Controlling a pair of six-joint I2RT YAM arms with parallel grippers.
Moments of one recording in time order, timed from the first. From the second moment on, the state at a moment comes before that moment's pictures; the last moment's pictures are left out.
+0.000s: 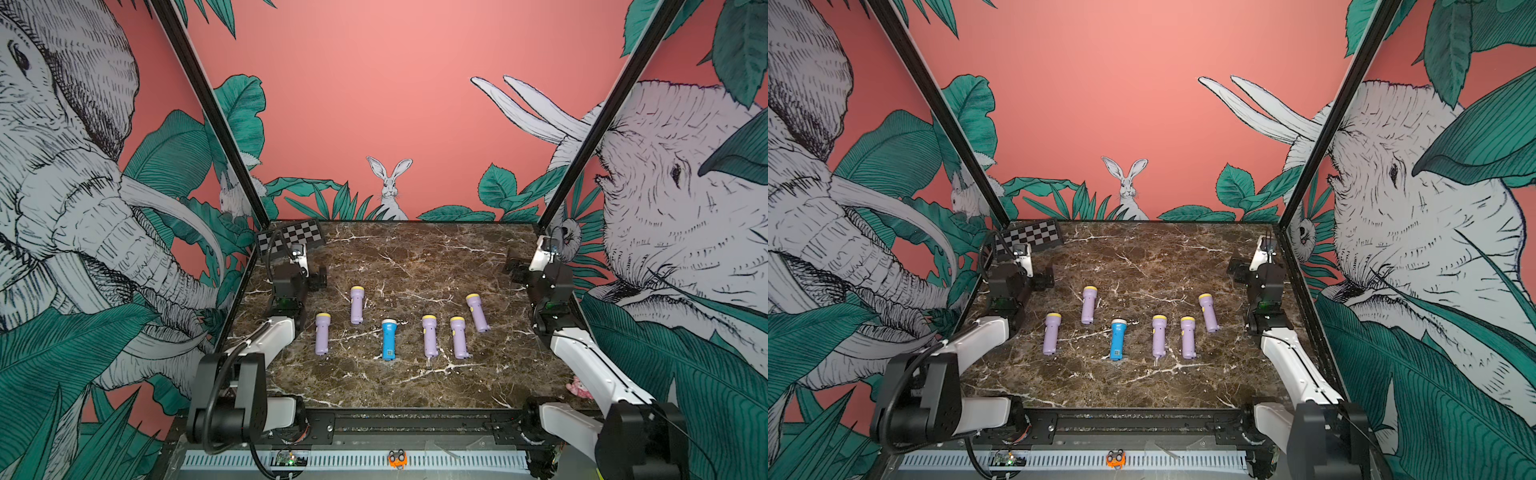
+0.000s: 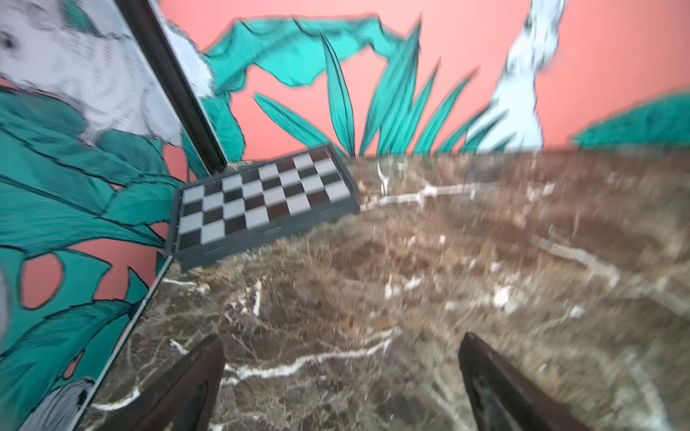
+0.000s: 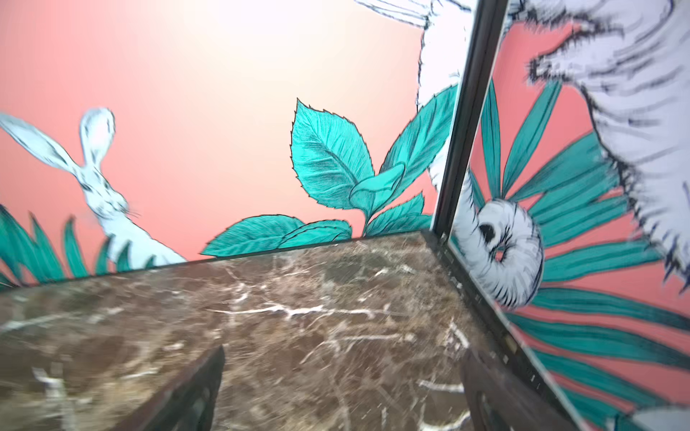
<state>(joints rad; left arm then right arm) -0.04 1.27 0.64 0.34 -0.10 -0.01 0.04 1.08 0.67 0.29 0.13 0.19</state>
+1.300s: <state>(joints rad) -0.22 1.23 0.87 -1.11 -0.05 -0.72 0.61 1.23 0.89 -0.23 -0.17 0.46</state>
